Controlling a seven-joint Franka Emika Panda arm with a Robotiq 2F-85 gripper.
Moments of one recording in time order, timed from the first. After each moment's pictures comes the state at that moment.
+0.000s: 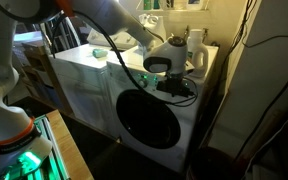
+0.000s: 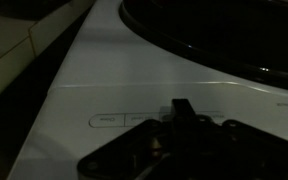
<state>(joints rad) -0.48 0.54 0.09 -1.81 0.43 2.52 -1.17</state>
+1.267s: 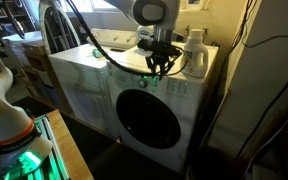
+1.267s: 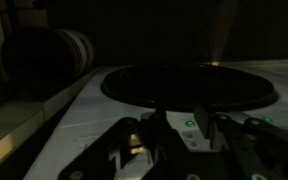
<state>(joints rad) -0.27 0.22 -0.10 -1.81 0.06 1.94 -0.71</state>
